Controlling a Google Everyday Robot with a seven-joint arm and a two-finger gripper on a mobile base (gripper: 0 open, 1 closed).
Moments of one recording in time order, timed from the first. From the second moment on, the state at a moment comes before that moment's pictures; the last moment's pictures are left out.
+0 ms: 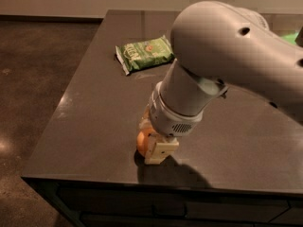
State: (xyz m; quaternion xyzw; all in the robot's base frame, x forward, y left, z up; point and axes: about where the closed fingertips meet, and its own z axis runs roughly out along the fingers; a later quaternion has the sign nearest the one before) arm 0.395 -0.001 0.855 -0.76 0.62 0.09 0.16
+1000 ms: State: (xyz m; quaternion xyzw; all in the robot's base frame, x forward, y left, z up) arm 0.451 -0.089 0.905 -0.66 0.72 0.08 0.20
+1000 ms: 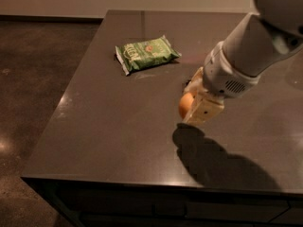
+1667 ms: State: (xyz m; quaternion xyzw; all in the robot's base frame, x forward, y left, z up) arm 0.513 -0.142 0.900 -0.59 0.77 0.10 0.22
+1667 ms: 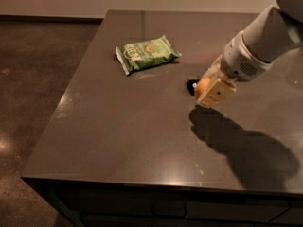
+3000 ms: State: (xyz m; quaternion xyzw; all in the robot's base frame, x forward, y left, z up) arm 0.551 -0.186 0.860 -0.53 0.82 0.11 0.21
